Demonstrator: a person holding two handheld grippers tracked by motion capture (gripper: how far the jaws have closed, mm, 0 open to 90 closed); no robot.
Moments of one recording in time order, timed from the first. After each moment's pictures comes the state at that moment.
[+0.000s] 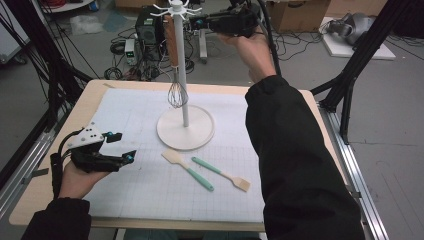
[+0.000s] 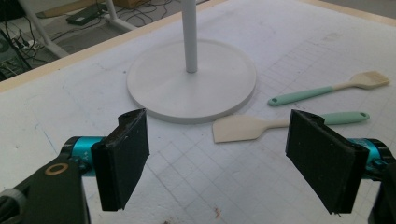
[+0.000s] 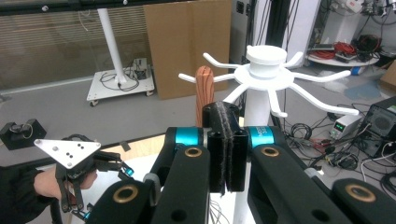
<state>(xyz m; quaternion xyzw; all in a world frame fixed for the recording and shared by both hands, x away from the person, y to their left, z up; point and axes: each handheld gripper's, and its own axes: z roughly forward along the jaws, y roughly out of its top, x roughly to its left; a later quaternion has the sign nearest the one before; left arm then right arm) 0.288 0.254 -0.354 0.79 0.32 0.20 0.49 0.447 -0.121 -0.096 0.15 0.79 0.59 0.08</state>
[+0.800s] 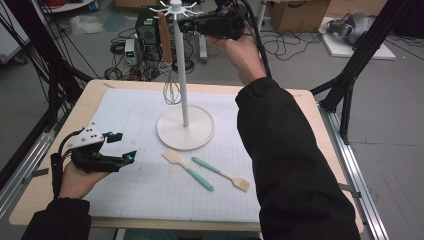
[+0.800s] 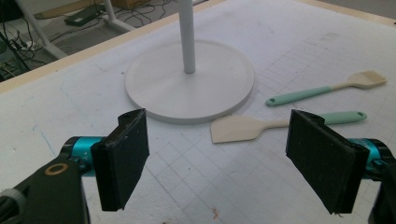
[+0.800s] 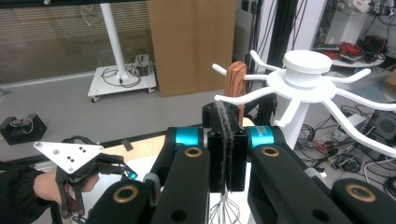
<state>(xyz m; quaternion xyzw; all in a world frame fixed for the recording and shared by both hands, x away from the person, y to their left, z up) 0.287 0.254 -0.353 0.79 0.31 0.20 0.49 0.440 -0.098 -0.097 0.14 0.80 0.58 0.08</state>
